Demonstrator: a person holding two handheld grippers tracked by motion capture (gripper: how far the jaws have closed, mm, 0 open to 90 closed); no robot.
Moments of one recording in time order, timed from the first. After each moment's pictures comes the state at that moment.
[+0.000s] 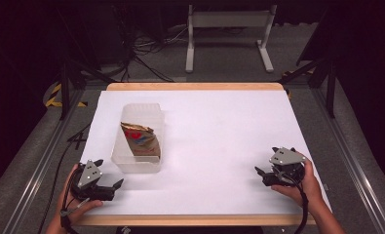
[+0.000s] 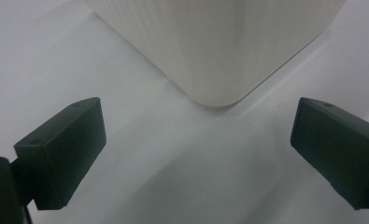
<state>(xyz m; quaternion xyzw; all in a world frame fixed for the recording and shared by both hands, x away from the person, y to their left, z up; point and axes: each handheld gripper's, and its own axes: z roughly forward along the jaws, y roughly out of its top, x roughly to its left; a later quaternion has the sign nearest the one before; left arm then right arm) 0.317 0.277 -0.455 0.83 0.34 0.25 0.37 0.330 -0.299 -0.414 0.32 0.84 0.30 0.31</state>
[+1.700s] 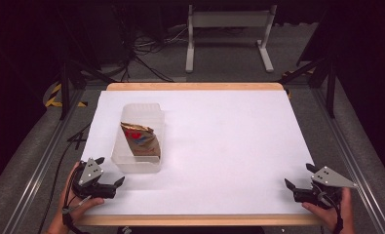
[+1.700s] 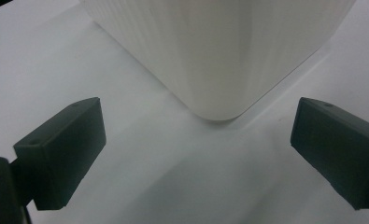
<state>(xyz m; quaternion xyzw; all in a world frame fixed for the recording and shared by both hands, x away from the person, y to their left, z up) 0.322 0.274 -0.453 0.82 0.34 0.25 0.38 0.276 -0.383 -0.436 0.41 0.77 0.37 0.32</state>
